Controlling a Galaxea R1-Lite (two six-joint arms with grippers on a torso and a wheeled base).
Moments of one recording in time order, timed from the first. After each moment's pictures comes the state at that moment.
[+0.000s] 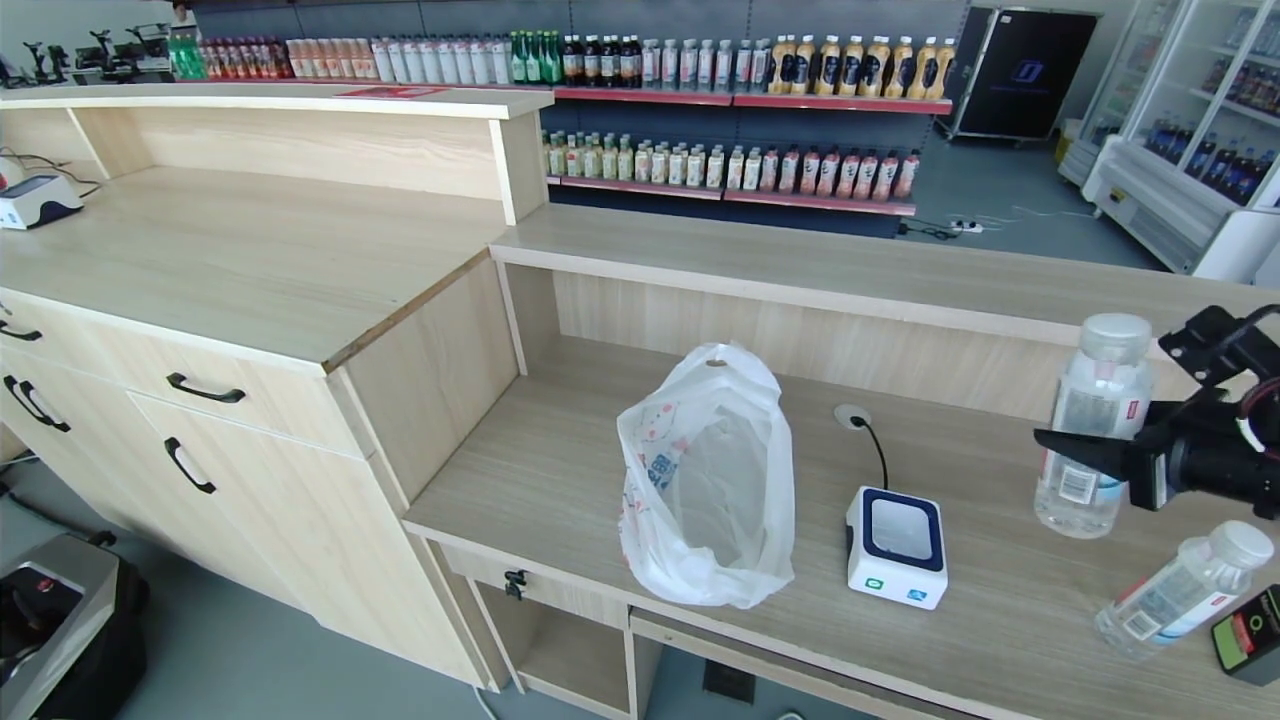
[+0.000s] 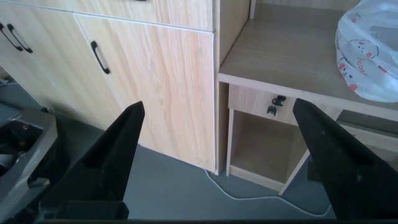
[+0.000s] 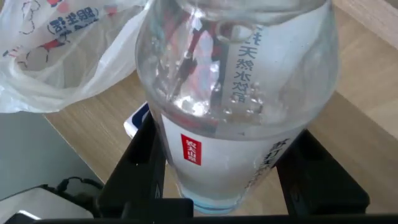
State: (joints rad) left arm 0.00 0.00 0.00 0.04 0.08 0.07; right arm -0.24 1.50 -0.65 -0.45 0.54 -0.48
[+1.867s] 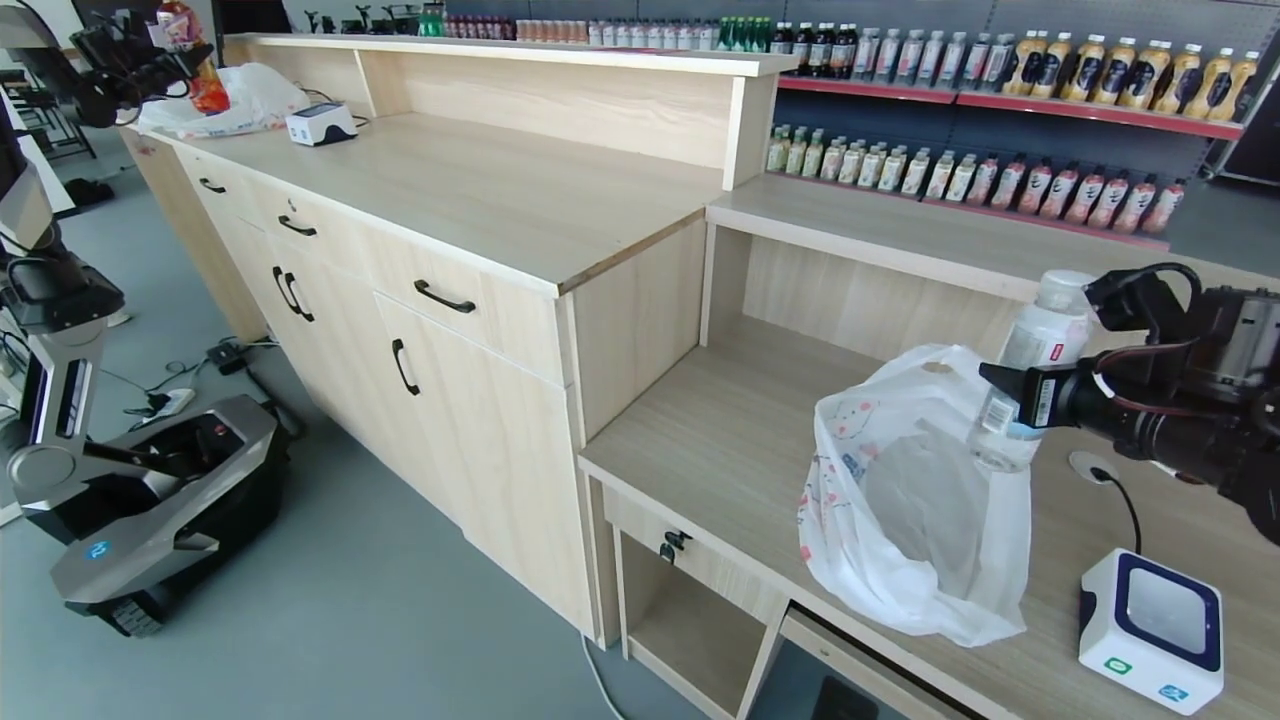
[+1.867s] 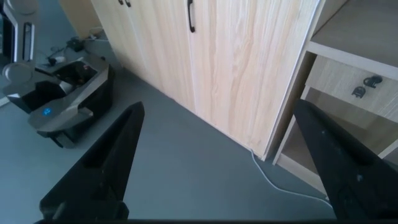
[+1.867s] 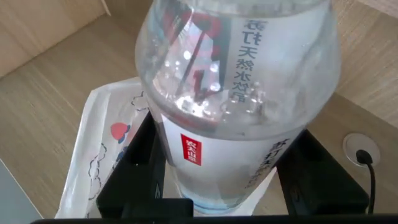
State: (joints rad) left arm 0.00 0.00 0.00 0.04 0.08 0.07; right arm -0.04 1.74 -0.74 -0.81 0.11 -0.10
